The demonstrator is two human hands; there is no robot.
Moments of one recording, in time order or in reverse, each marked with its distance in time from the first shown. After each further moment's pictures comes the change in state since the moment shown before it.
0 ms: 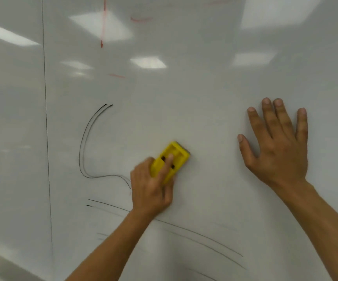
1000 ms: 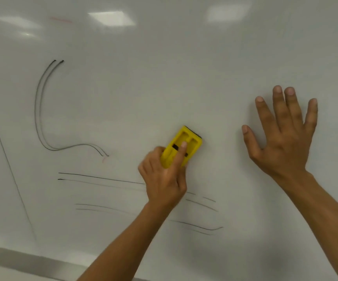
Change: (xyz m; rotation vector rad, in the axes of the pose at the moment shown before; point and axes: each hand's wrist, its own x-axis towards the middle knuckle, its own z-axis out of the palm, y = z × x) left_hand -0.057 0.097 0.020 -0.152 -0.087 -0.122; right_hand -0.091 0.036 -0.036 -0.049 -0.030 0.054
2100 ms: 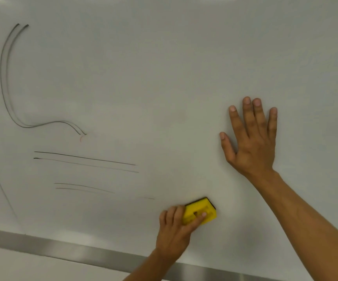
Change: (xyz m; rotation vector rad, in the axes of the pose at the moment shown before) left_hand -0.224 0.048 0.036 0.083 -0.422 0.178; right_hand -0.055 0.003 0.003 0.025 -0.112 -0.070
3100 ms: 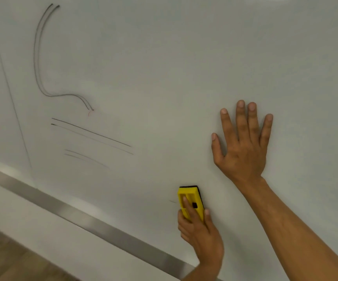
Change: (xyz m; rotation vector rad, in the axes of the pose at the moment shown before) left_hand 0.088 0.175 -0.007 -0.529 0.153 -1.318; right_hand -0.001 0.004 -0.002 0.060 0.012 -0.053
